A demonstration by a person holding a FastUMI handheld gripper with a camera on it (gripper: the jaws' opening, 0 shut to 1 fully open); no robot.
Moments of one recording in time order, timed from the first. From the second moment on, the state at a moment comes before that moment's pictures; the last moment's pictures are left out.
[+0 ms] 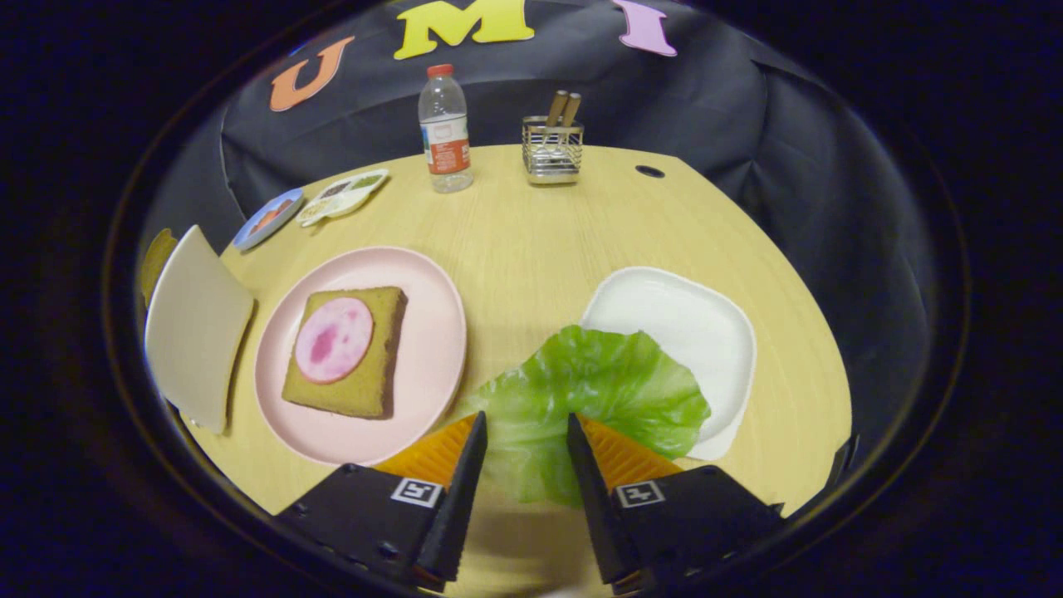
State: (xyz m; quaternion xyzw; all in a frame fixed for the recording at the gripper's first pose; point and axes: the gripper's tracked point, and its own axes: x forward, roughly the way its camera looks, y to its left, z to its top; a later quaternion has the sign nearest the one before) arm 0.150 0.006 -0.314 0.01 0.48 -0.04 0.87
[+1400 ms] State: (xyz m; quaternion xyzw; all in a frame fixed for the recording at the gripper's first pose) arm 0.131 0.014 -0.250 0.03 0.43 -0.04 0.90
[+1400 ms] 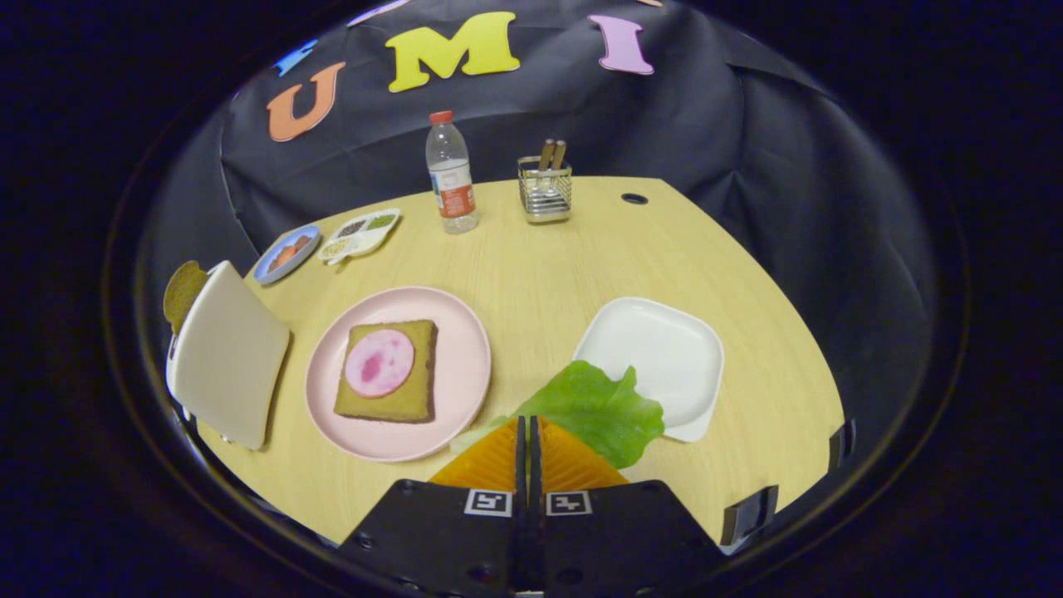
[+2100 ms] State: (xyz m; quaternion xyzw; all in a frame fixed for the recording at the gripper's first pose) arm 0.174 0.073 -0.180 0.02 0.37 -0.02 0.93
